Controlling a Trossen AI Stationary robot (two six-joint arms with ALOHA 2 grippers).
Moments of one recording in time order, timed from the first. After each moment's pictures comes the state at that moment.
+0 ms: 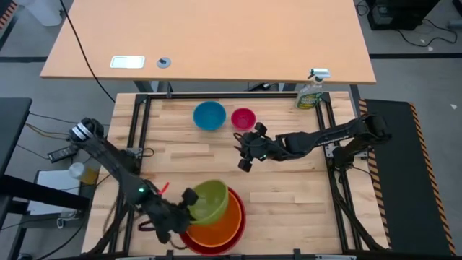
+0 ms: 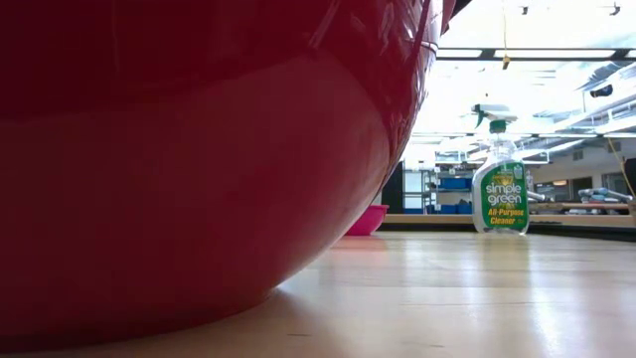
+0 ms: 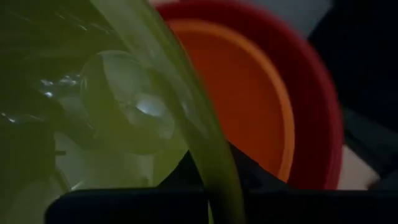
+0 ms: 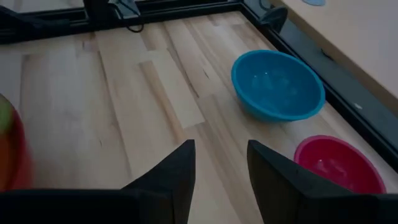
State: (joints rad) left arm -0.78 1.44 1.06 -0.45 -0.28 0.05; right arm 0.12 1.57 1.15 -0.25 0.49 0.27
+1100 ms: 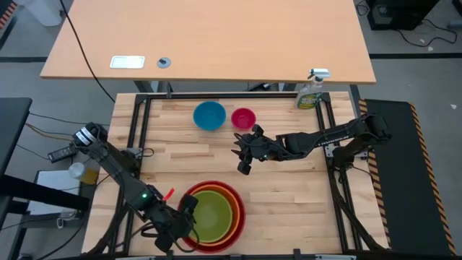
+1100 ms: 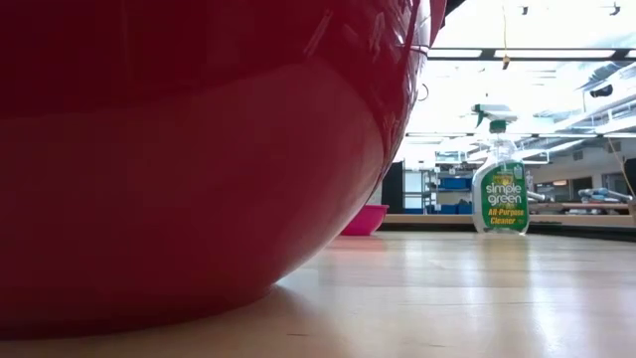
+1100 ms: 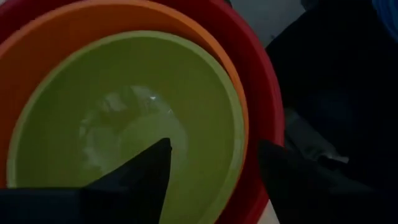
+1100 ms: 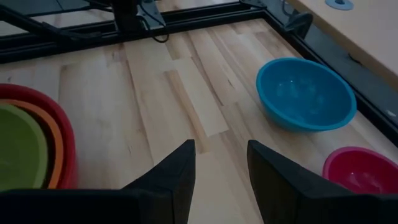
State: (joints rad) left arm -0.78 1.54 1.19 -0.58 -0.15 -0.22; right arm 0.12 1.57 1.15 -0.20 0.42 0.27
